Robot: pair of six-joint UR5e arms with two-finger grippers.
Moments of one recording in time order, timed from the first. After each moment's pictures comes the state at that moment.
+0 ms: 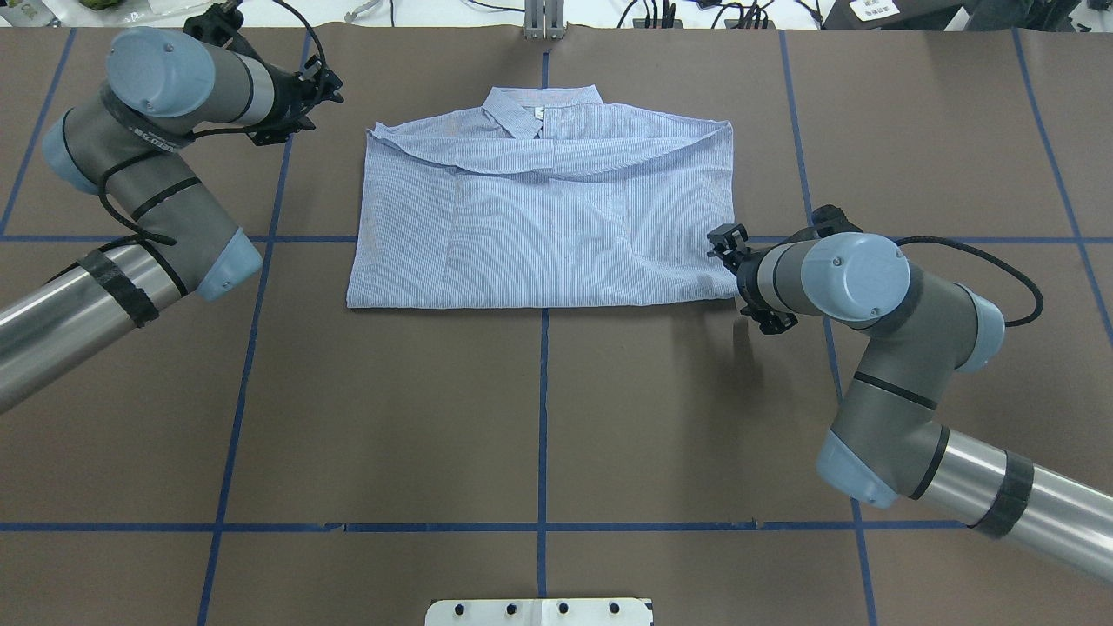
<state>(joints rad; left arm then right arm) -0.90 -2.19 -1.19 -2.38 -1.75 -1.69 0.59 -1.25 1.65 -1.06 1.63 2.20</state>
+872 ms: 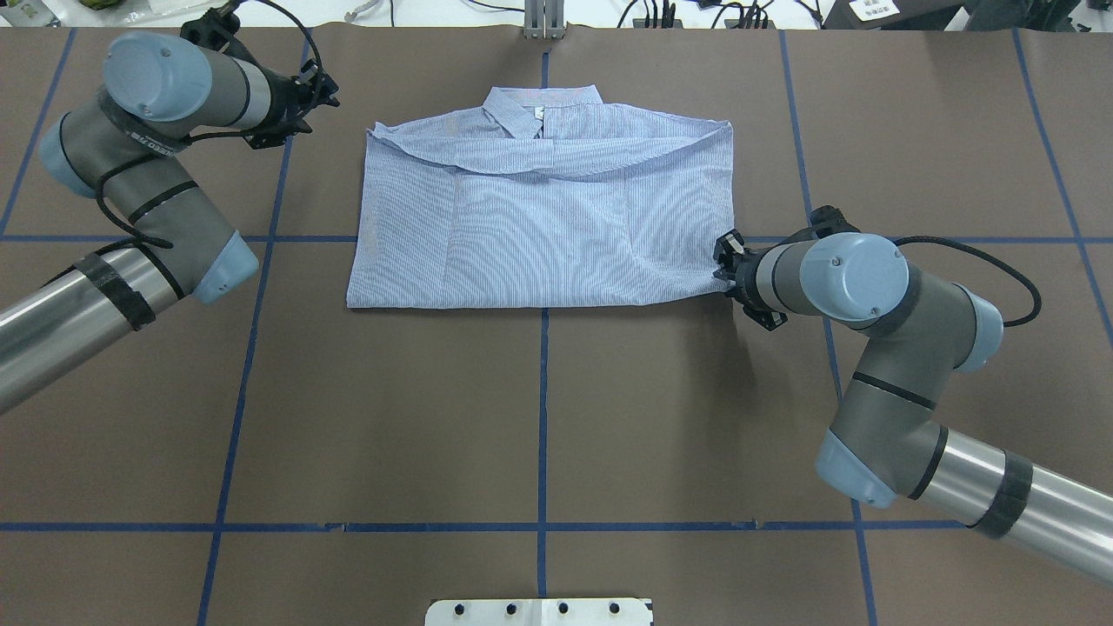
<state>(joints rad) -0.90 -2.18 -1.19 -2.38 -1.75 -1.69 0.59 -1.26 1.69 -1.05 1.64 2.20</state>
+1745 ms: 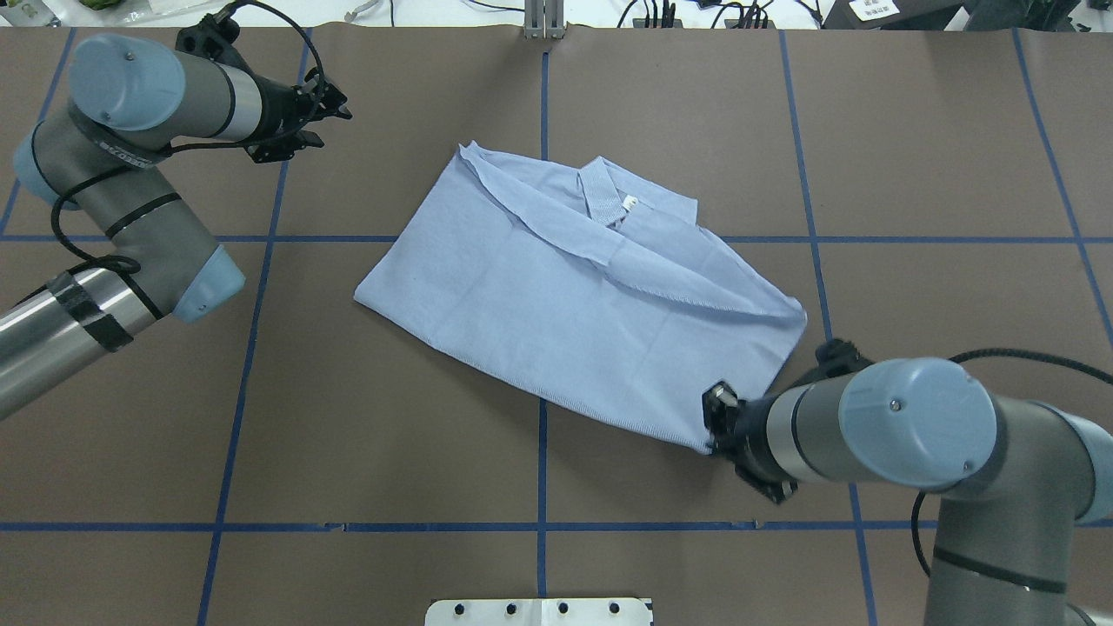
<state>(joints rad) -0.89 -2.10 -1.38 -2.37 -1.85 -1.72 0.31 -1.40 2.20 -1.46 1.79 2.34</state>
